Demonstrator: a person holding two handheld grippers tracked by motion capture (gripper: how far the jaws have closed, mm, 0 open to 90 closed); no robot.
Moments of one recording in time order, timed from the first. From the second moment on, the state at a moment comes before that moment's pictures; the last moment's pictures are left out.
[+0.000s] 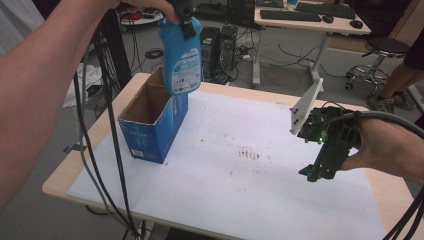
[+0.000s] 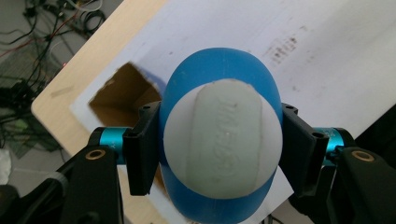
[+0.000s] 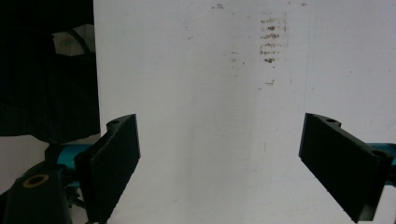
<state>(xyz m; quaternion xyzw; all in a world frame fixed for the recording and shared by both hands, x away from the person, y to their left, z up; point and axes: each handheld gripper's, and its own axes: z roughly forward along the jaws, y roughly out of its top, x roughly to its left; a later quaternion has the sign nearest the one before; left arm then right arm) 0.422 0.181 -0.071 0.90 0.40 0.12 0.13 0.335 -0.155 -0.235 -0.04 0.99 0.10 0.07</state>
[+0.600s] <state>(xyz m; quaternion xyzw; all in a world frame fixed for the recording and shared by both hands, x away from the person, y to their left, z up) 0.418 0.247 -0.100 0.88 0.44 0.11 0.10 0.336 -0.153 -0.236 -0.03 0.99 0.10 0.07</state>
